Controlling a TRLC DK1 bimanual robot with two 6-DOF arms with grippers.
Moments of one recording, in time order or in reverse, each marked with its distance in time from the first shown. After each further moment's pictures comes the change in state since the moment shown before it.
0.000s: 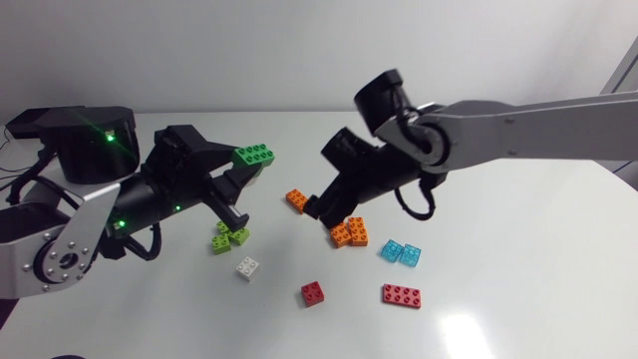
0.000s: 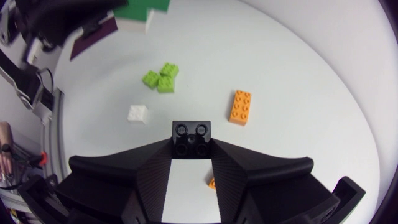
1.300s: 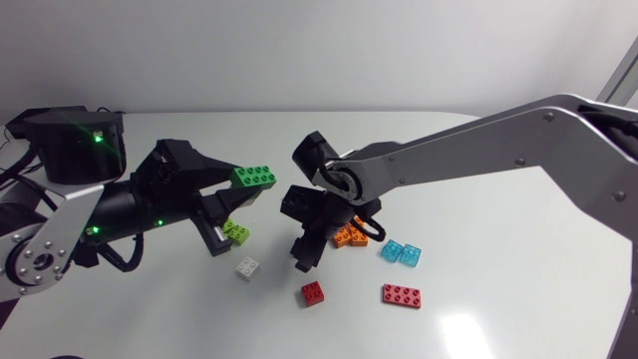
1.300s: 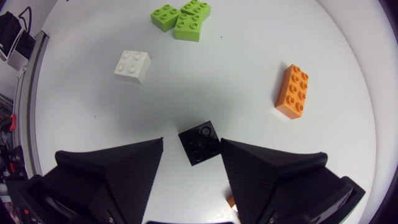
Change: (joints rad) left arm 0.037 -0.076 -0.004 -0.186 0.161 0.105; right arm 0.130 0.284 0.128 -0.069 0.133 -0.125
